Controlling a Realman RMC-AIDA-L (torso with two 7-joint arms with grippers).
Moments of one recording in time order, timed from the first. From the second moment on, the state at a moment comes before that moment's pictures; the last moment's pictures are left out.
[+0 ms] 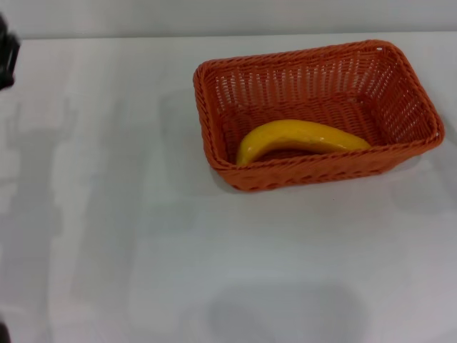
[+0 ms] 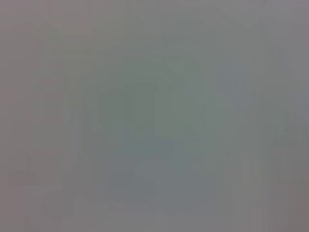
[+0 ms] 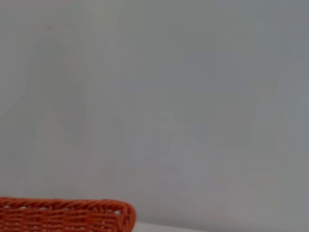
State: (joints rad) left arm -0.50 -2.09 2.84 0.25 -1.73 1.47 0.16; right arm 0.37 2.01 -0.69 -0.43 -1.29 -1.07 0.88
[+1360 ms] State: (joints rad) left arm -0.39 -2.09 2.84 0.26 -1.75 1.34 0.22; right arm 0.34 2.01 -0.58 -0.40 -0.86 -0.89 0.62
